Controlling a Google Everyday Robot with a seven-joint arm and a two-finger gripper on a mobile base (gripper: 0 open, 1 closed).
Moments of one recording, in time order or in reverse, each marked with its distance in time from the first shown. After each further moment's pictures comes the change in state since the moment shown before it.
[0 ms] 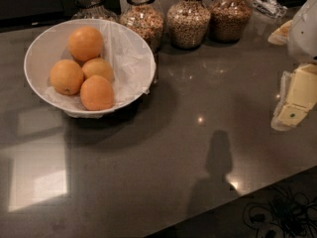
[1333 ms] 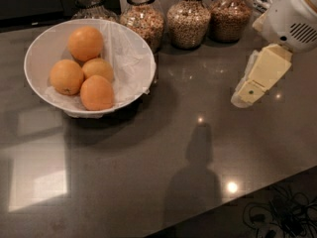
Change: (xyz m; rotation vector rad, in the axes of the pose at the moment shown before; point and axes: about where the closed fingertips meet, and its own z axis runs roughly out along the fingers) arm -0.053 -0.024 0.001 0.049 -0.169 0.154
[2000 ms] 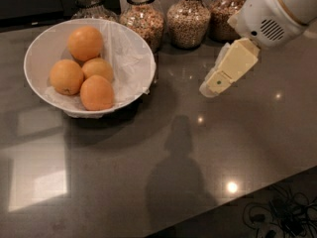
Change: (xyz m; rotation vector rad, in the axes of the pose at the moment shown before) arm -0.046 0.001 0.017 -0.028 -0.168 0.033
